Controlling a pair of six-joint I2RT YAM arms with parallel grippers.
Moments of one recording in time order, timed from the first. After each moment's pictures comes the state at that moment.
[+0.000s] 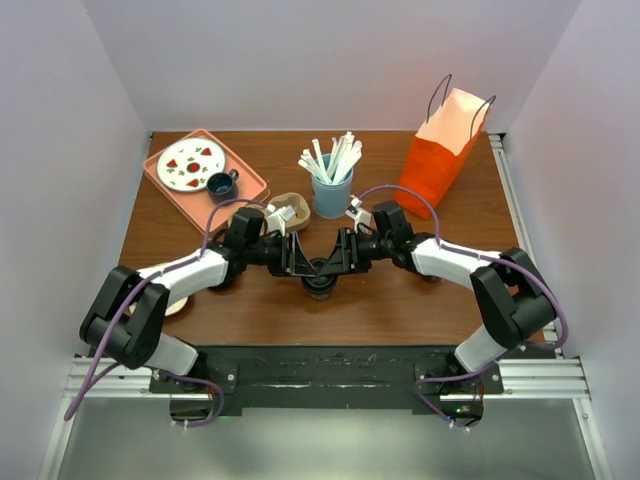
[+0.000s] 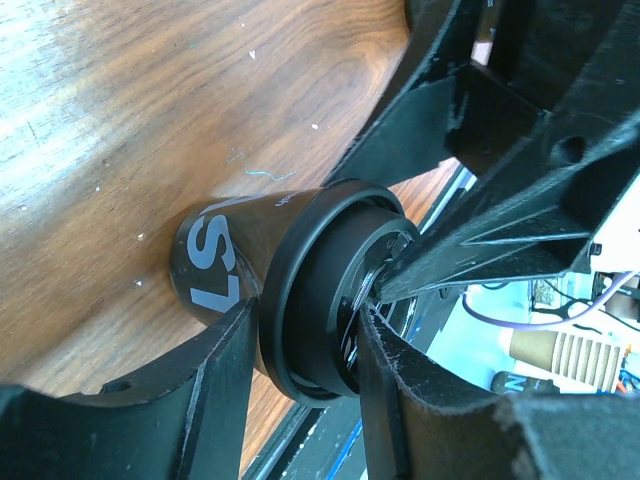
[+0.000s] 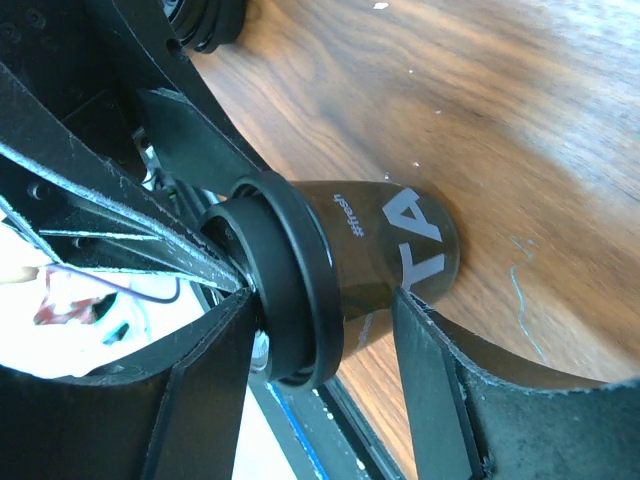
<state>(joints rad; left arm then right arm) -0.47 1.46 0.68 0.03 0.68 -0.59 0.55 1.58 0.81 0.02 -0.69 0.60</state>
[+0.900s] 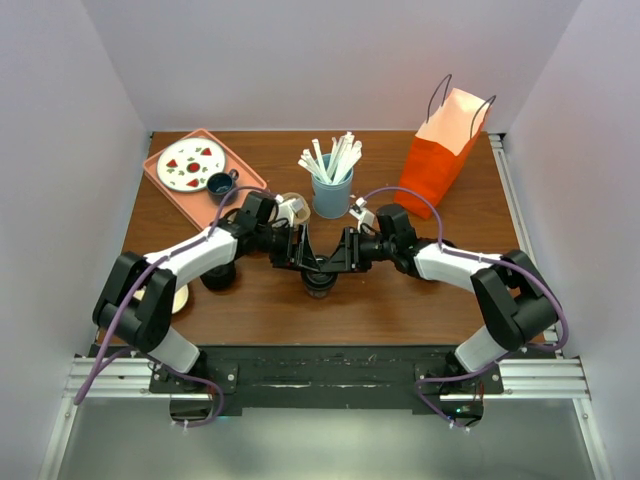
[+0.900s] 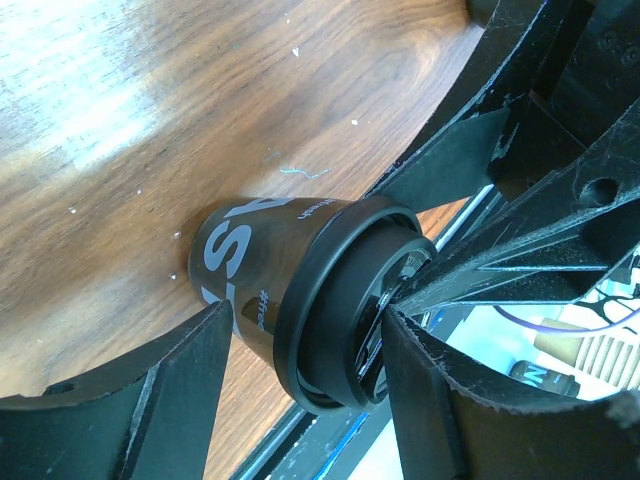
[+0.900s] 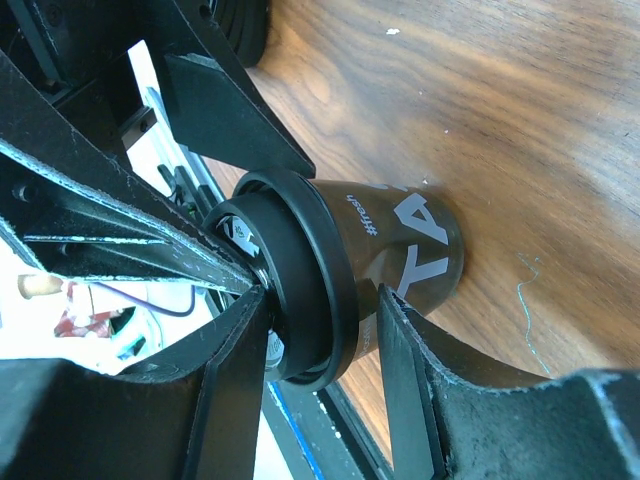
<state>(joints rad) -0.47 1.55 0.92 -0.29 0.64 -0.48 0.54 1.58 0.75 0.16 -0.70 0.67</state>
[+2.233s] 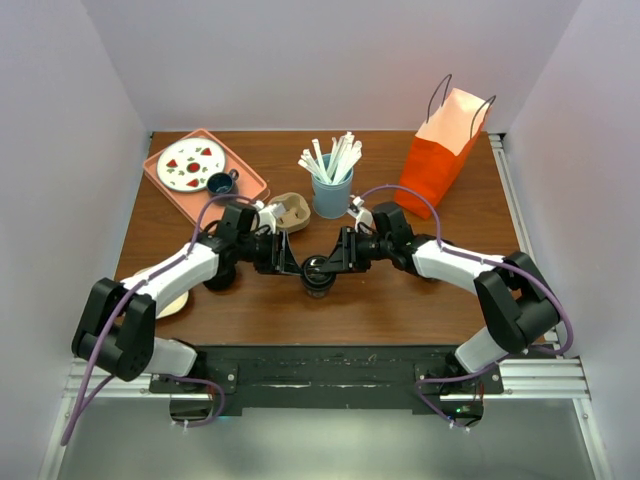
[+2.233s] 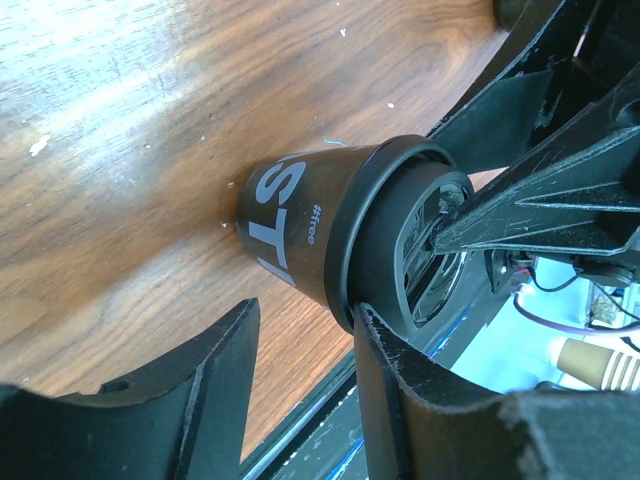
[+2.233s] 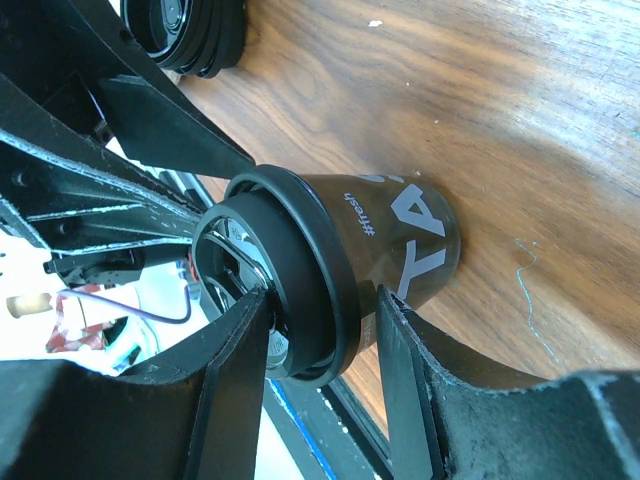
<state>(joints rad) -0.42 1.38 0.78 -0.29 0.59 -0.45 0.56 1.56 0.80 0.04 -0.63 0.67</state>
